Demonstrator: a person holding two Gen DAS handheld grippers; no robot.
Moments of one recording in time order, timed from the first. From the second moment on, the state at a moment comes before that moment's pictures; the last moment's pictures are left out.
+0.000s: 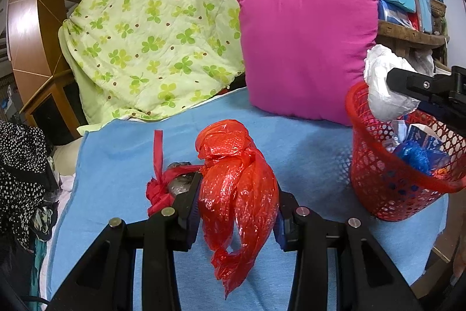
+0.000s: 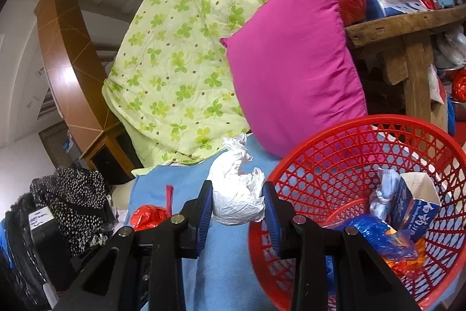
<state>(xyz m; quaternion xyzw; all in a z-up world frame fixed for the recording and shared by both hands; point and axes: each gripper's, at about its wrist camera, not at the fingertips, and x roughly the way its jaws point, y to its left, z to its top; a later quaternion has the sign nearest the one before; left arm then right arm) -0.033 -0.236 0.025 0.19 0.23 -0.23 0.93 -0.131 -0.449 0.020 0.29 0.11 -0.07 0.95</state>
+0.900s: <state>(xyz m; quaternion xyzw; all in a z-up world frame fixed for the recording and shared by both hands) -0.080 -0.321 0.080 0.17 0.22 -0.34 0.90 -0.207 -0.545 0.004 0.41 0.03 -0.13 0.90</state>
